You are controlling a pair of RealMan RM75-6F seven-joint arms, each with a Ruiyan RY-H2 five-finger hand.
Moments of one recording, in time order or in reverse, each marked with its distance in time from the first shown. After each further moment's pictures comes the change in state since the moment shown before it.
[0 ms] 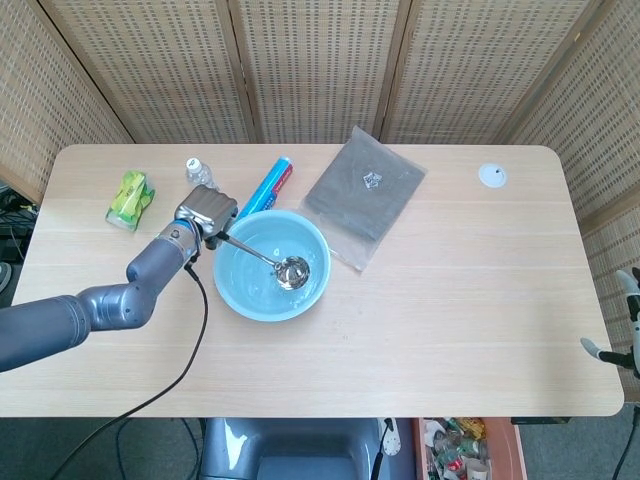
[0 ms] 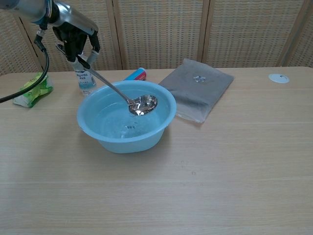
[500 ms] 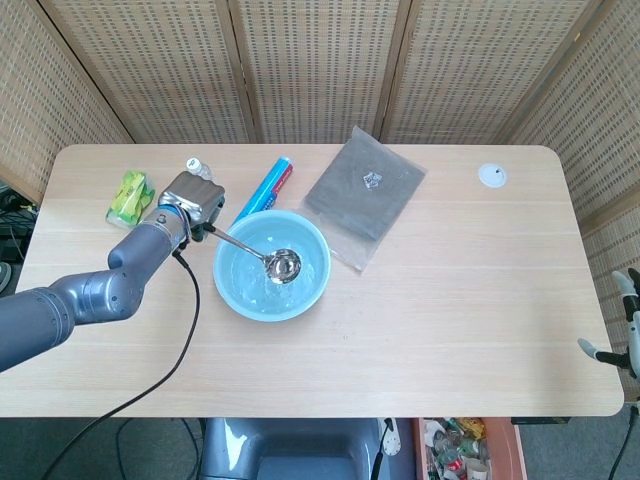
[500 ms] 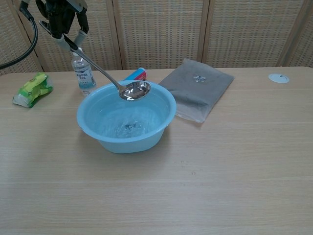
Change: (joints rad) left arm -0.231 0.138 0.197 -0.089 -0.163 -0.094 -0.035; right arm 0.003 -0.008 -0.003 -0.004 0.002 0.002 -0.022
